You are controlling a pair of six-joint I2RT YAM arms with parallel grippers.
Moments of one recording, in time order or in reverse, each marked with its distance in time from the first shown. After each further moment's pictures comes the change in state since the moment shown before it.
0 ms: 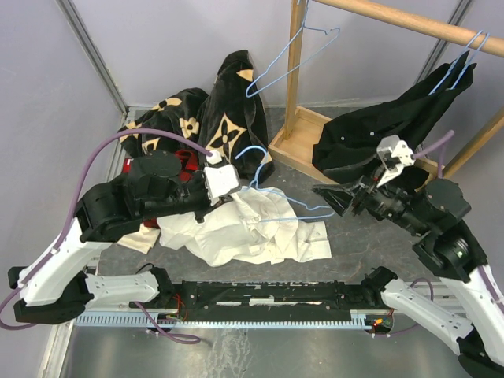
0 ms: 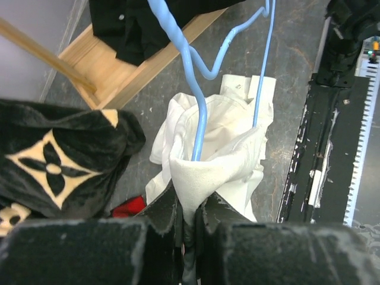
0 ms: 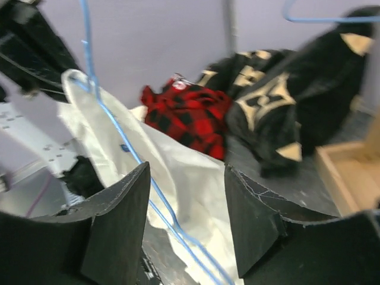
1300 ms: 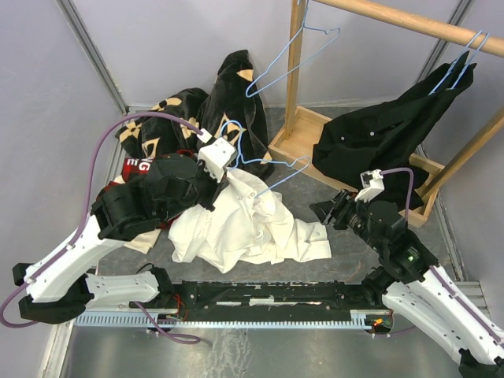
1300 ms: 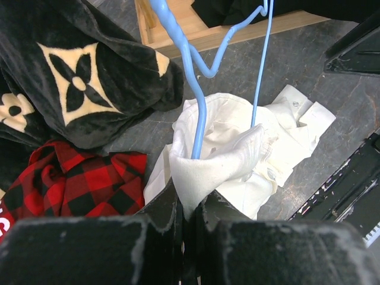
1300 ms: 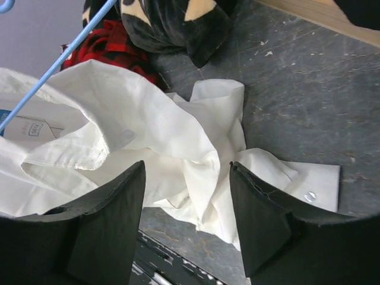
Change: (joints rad) left arm 0.000 -0.005 -0.129 0.092 -0.421 -0.379; right arm 0.001 -0.204 -0.539 -0.076 0.448 0.448
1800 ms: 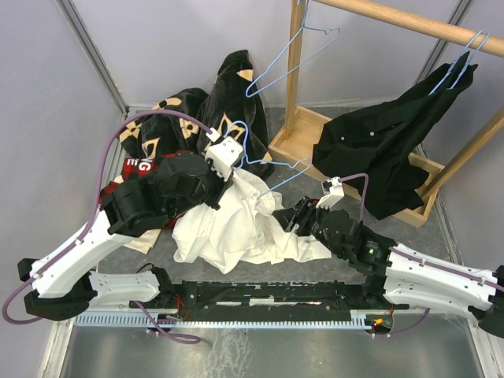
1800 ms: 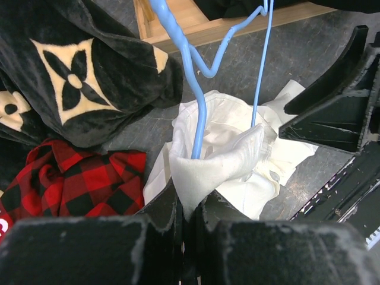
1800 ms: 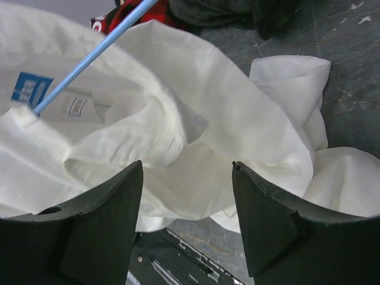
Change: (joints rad) left arm 0.000 0.041 0.003 0.002 -0.002 0.000; right arm 0.452 0.293 -0.064 0.385 0.340 0.178
